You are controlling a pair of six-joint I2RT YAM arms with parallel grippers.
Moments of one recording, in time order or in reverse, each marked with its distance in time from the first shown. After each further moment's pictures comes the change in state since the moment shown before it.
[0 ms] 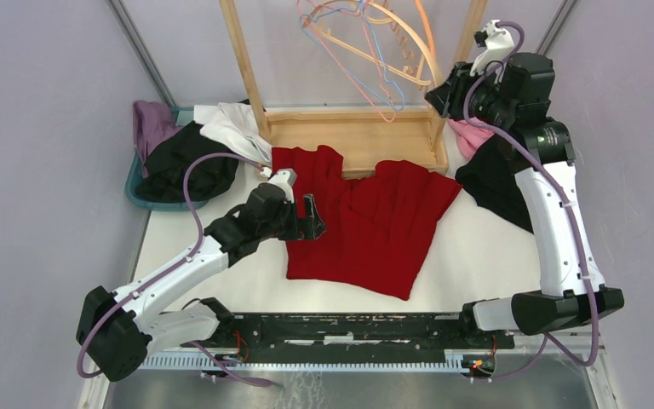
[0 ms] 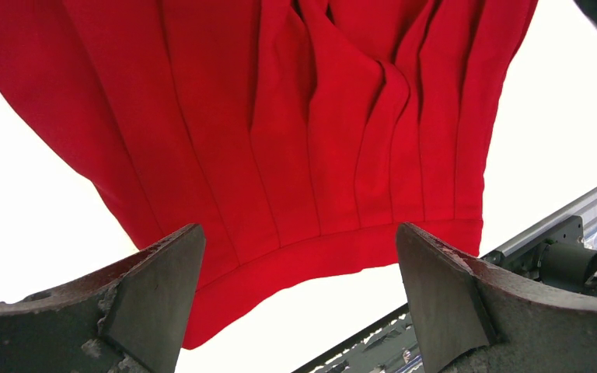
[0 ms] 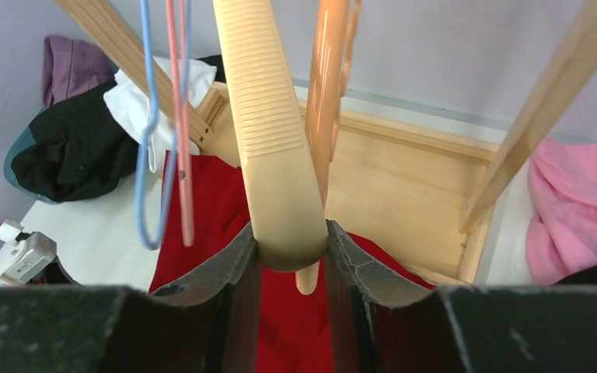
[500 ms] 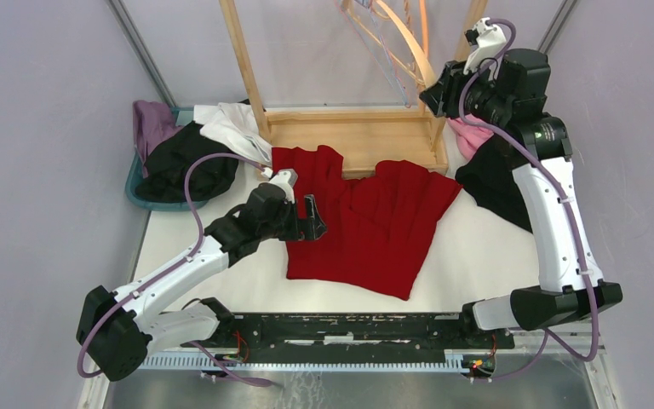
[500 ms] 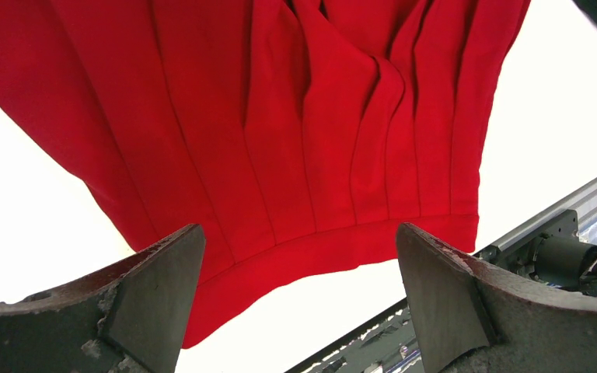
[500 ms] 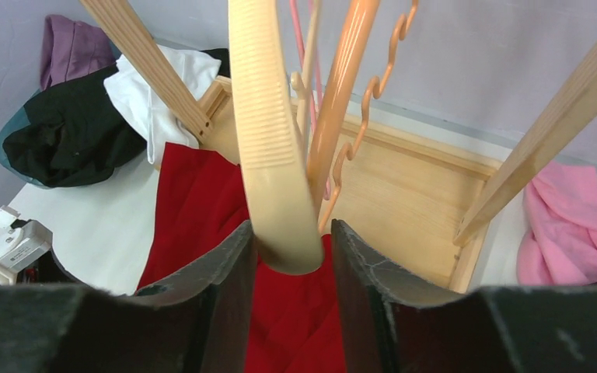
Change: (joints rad) left arm 0.000 0.003 0.000 0.002 0.018 0.000; right arm 0.043 0.031 0.040 -0.024 -0.004 -0.076
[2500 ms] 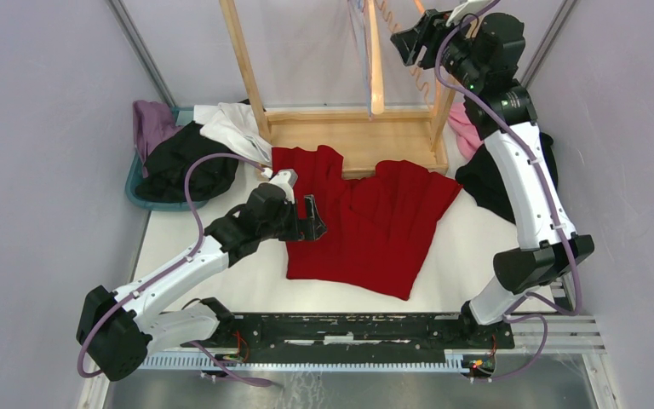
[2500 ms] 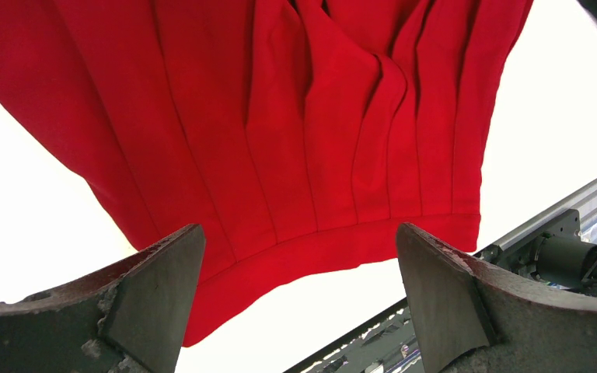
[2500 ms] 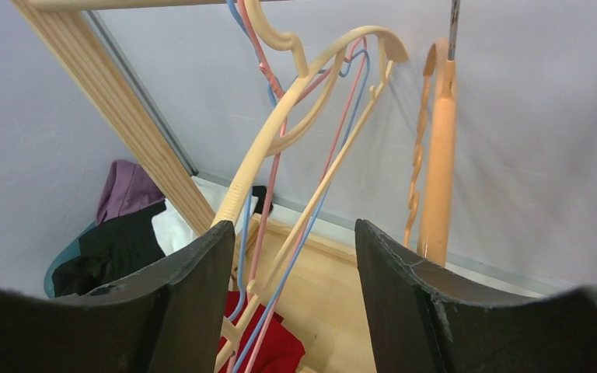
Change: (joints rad) left arm 0.000 0.000 0.000 -0.005 -0.002 0.000; right arm 0.089 0.254 0.240 0.336 0.078 0.144
